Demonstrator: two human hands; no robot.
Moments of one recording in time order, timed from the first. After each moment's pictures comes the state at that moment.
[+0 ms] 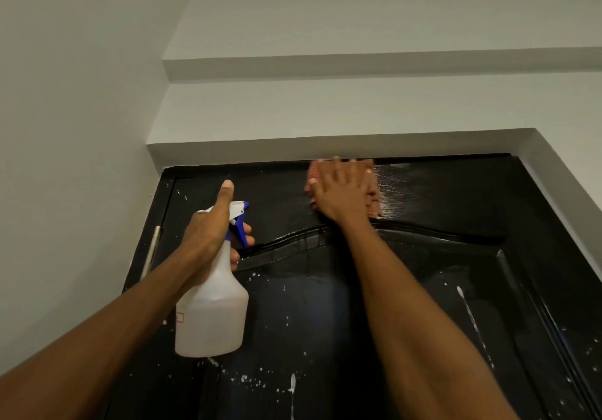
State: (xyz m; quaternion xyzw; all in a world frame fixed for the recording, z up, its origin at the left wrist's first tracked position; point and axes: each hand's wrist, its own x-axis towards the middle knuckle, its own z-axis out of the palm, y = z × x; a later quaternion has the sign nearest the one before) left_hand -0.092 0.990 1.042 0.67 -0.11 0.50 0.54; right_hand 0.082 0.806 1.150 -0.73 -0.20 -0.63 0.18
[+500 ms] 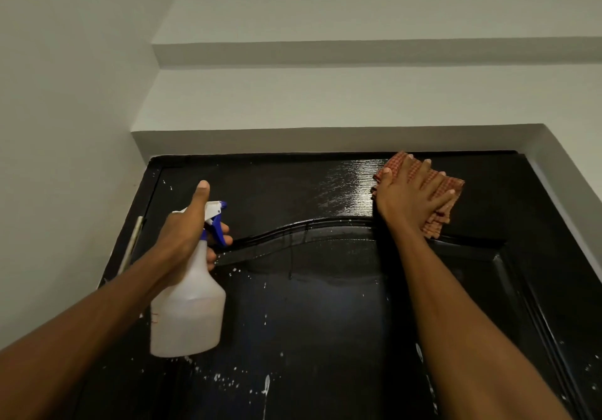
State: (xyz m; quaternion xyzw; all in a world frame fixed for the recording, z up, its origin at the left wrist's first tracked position) left_hand -0.076 1.003 1.040 0.66 -0.07 0.51 0.55; right_hand 0.117 0.705 1.133 -0.70 -0.02 -0.61 0.38
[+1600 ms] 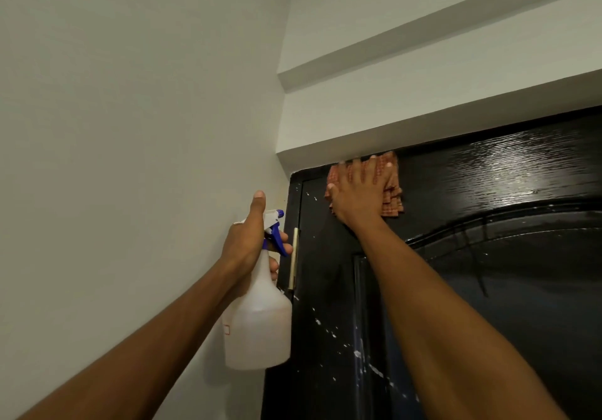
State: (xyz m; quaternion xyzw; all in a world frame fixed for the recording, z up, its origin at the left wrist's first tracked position) left_hand -0.154 1.136 1.030 0.63 -0.03 0.59 0.50; right_hand 0.029 1.044 1.161 -0.72 -0.22 -0.64 0.16
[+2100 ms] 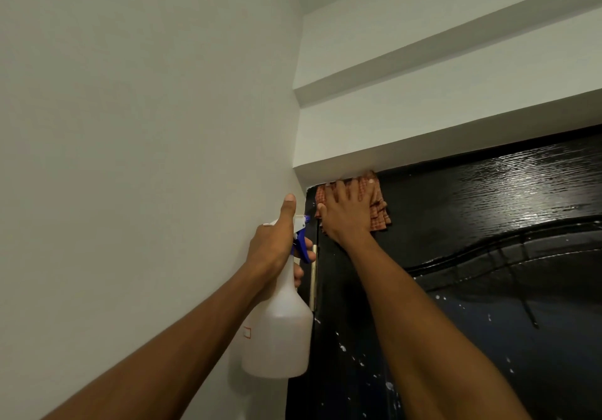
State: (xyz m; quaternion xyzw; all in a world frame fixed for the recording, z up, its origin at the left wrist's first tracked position) left_hand -0.148 1.146 1.055 0.67 -0.02 0.59 0.45; right_hand 0.015 1.106 1.169 -0.69 -0.28 -0.65 0.11
